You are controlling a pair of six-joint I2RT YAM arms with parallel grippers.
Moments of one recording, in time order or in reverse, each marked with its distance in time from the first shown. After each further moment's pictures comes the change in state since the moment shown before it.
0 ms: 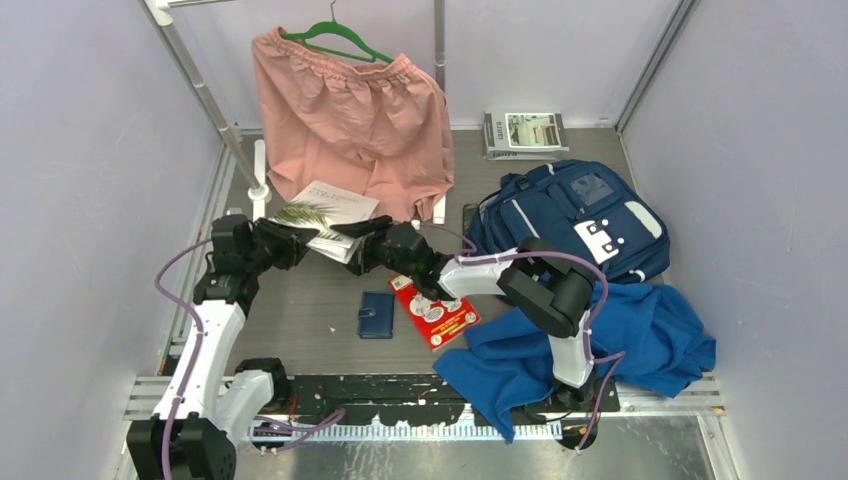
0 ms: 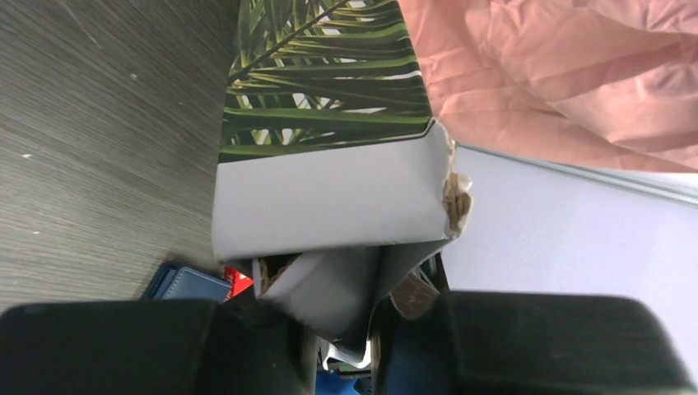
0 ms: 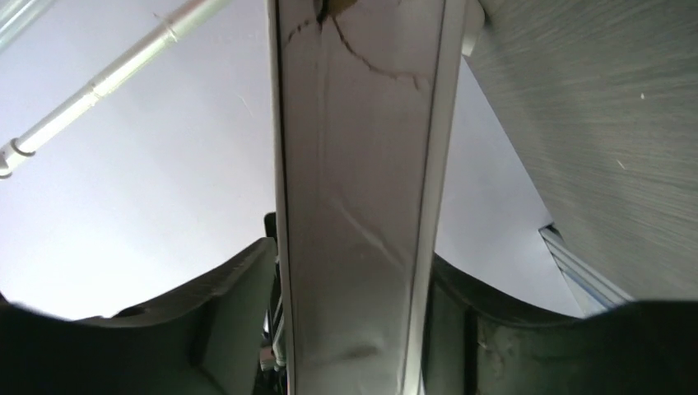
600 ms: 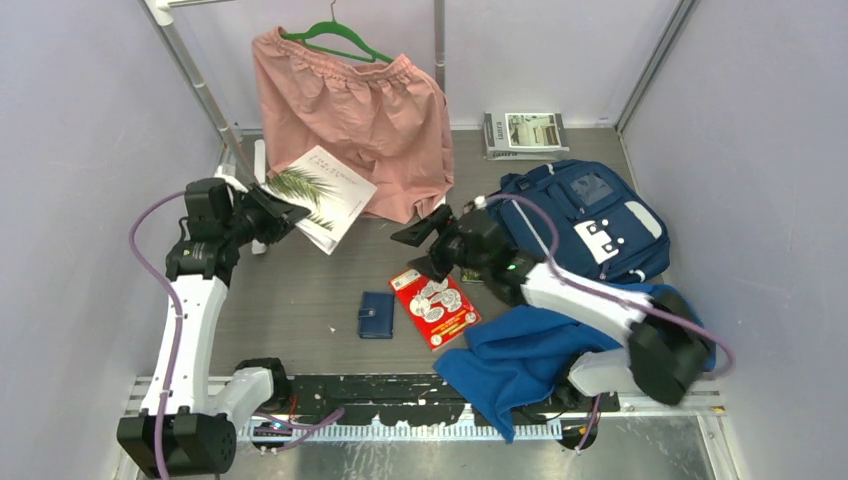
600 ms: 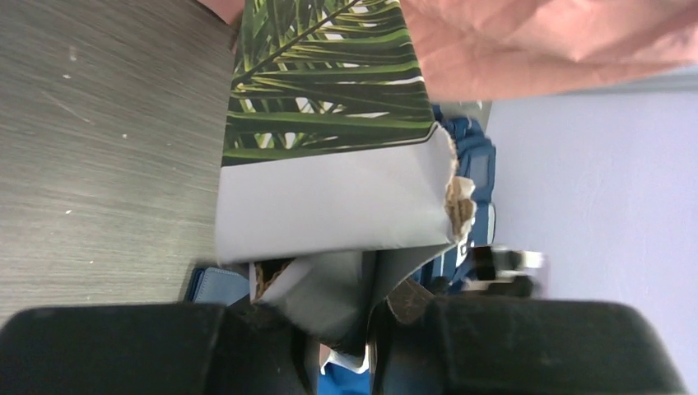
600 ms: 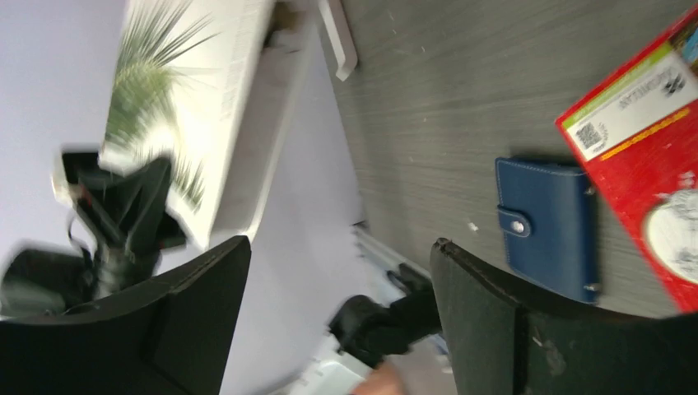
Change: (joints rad) left arm 0.018 0.090 0.367 -0.291 0.034 0.341; right arm -0.172 -0.497 -0.334 -0.342 -0.202 -0.454
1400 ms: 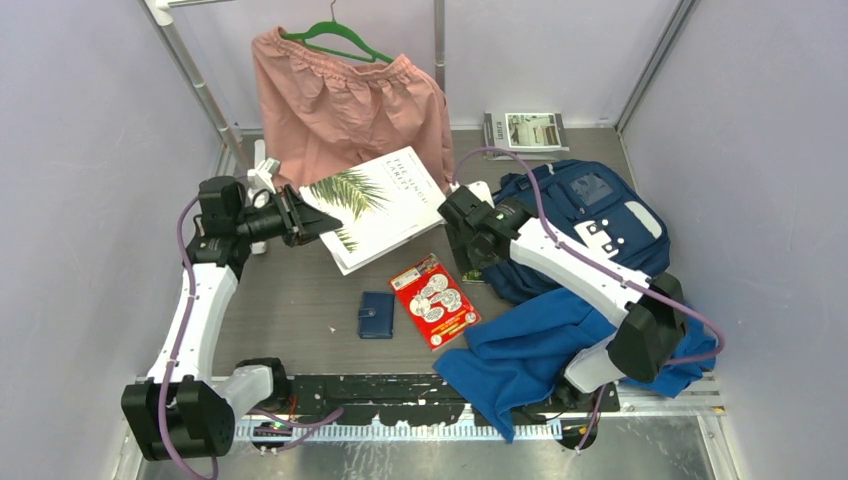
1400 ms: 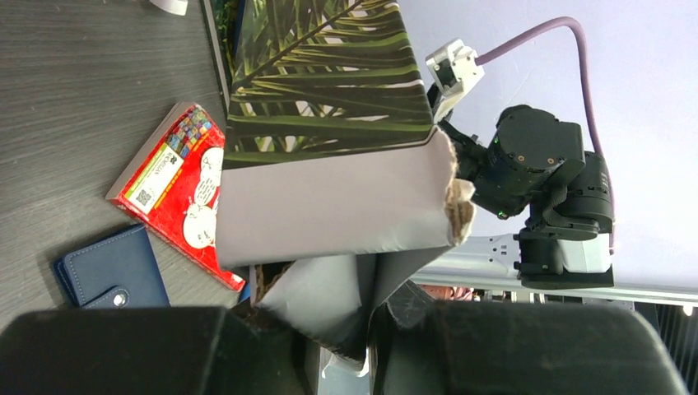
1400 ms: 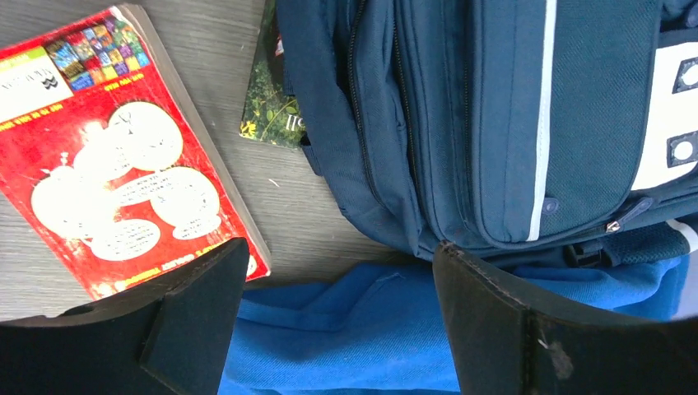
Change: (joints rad) left arm 0.003 0.107 -0.089 0.264 0.682 0.098; right arm -0.008 0.026 0.574 -1.371 0.632 -1.196
